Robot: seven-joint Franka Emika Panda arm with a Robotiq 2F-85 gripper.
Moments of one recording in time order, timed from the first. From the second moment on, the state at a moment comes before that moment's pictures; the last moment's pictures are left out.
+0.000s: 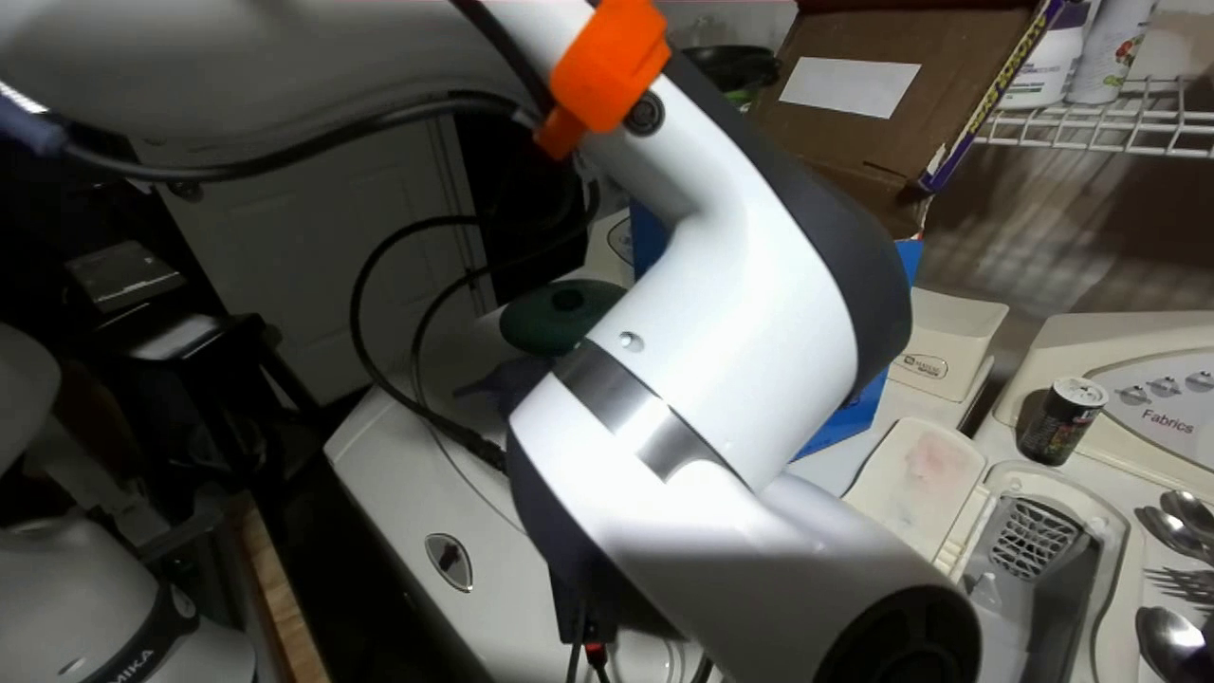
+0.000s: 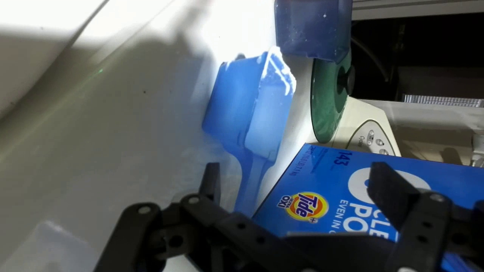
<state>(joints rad) -0.43 0.28 -0.47 -2.20 1.02 1.70 -0.93</state>
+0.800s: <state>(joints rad) -0.48 0.41 -0.37 -2.07 1.04 1.68 -0.93</state>
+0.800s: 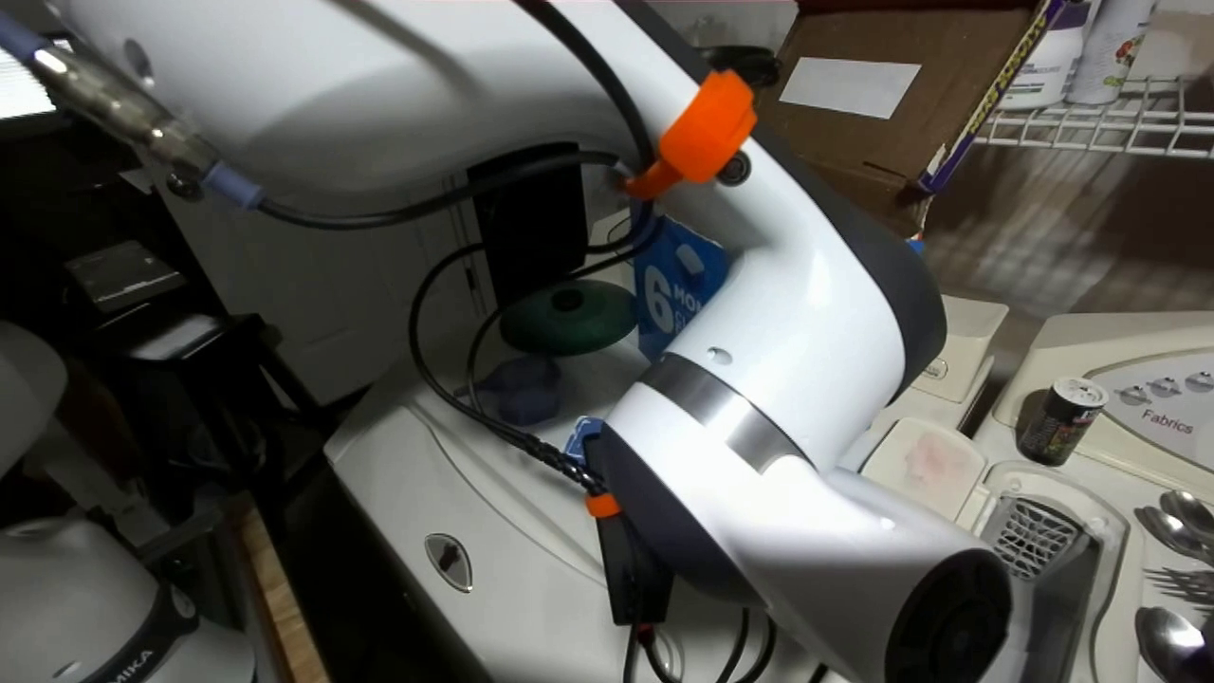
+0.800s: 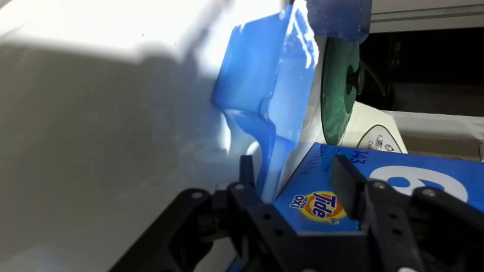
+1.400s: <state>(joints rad) -0.49 0.45 -0.35 -2.03 1.04 1.67 -0.93</state>
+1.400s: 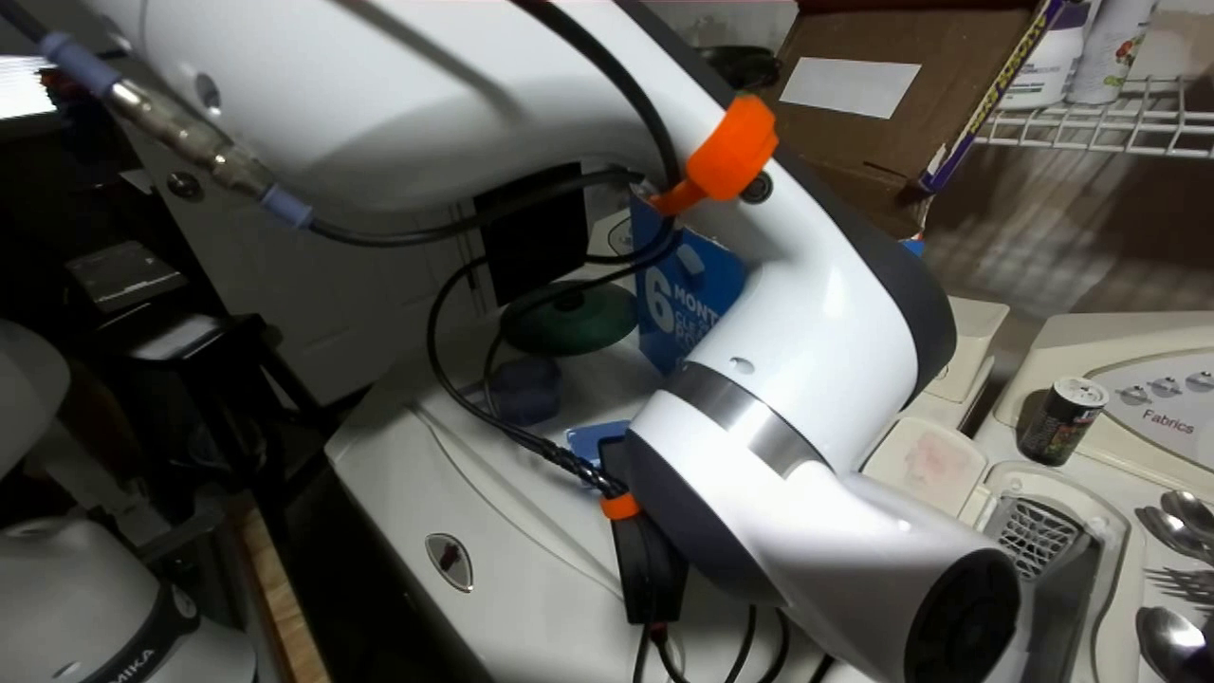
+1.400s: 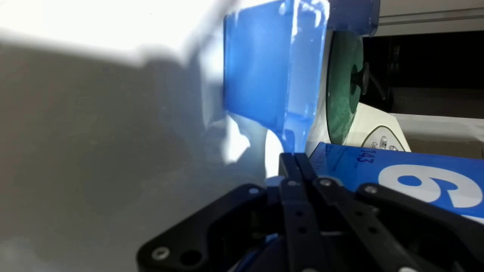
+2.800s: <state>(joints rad) -0.49 0.39 -0.34 -2.04 1.05 1.56 -0.96</state>
